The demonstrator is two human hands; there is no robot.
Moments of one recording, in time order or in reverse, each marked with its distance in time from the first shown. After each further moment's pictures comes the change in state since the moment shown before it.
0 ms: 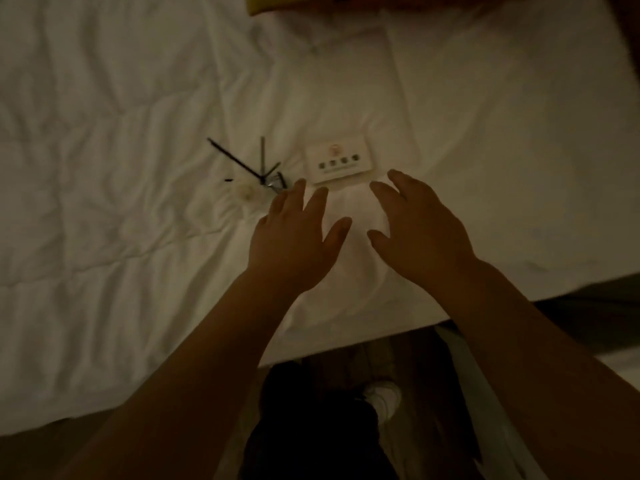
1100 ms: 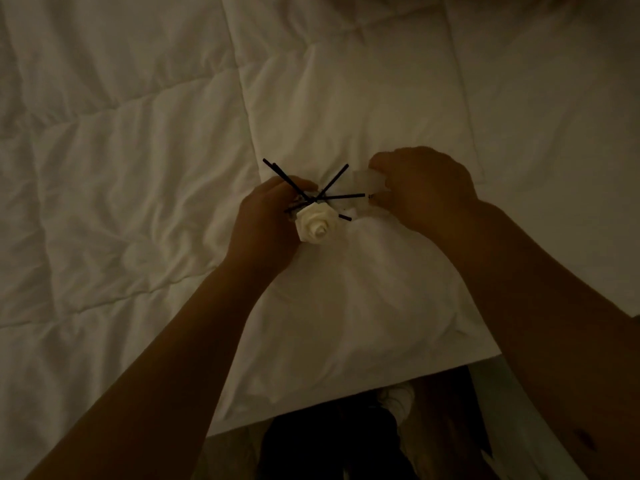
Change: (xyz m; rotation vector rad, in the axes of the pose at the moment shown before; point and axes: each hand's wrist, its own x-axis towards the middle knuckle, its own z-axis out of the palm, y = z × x) left_hand 0.069 -0.100 -0.014 -0.616 0.163 0.145; right_hand 0.125 -0.046 0.008 -0.135 -0.097 -0.032
